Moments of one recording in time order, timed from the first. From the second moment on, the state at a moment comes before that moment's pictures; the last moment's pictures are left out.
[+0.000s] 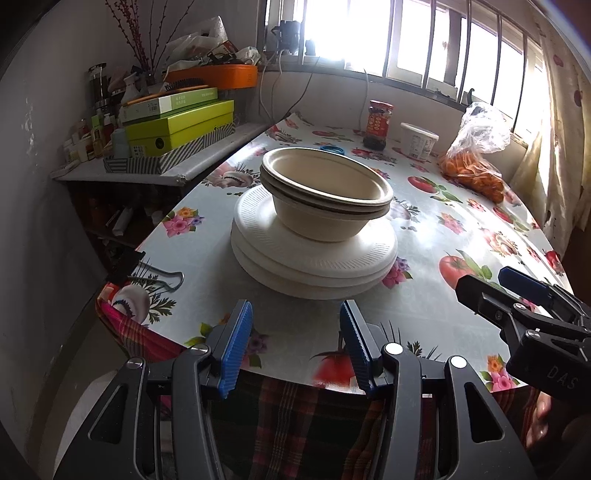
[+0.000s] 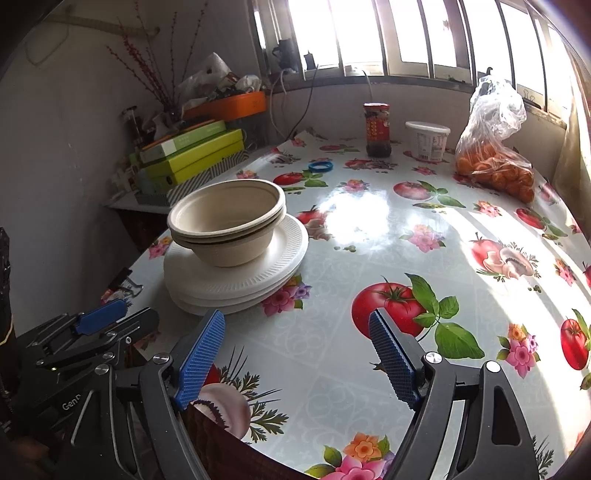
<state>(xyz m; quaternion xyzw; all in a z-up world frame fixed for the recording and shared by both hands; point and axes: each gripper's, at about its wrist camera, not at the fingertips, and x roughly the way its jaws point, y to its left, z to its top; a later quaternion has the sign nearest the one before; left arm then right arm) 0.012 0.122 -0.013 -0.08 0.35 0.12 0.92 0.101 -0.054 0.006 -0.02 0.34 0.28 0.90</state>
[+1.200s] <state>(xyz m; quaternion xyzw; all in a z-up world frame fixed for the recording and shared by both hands) -0.006 0.100 -0.027 -0.06 0.35 0.14 0.92 0.066 -0.062 -0.012 -0.03 0.33 0.26 0.91</state>
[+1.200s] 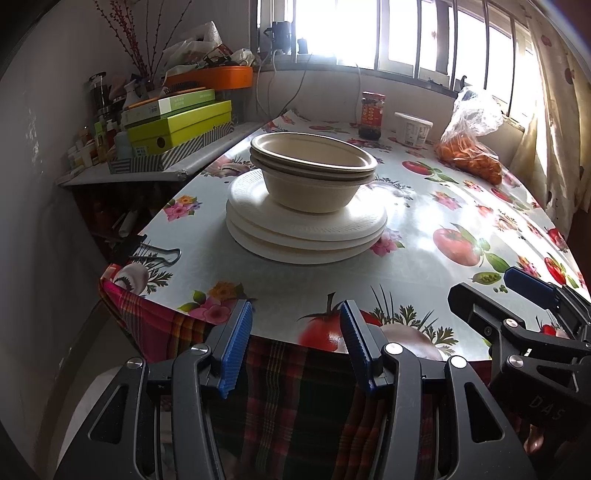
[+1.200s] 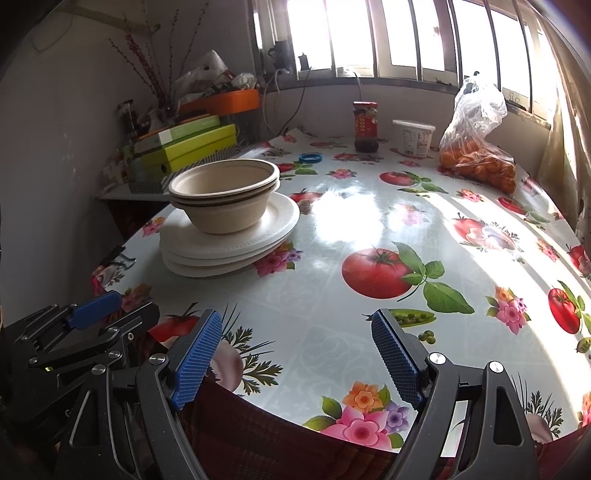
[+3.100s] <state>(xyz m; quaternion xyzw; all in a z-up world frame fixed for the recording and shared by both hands) -0.001 0.101 -0.030 -0.06 0.36 0.13 0.92 0.068 -0.061 -0.015 -0.04 0.33 0.26 0.91</state>
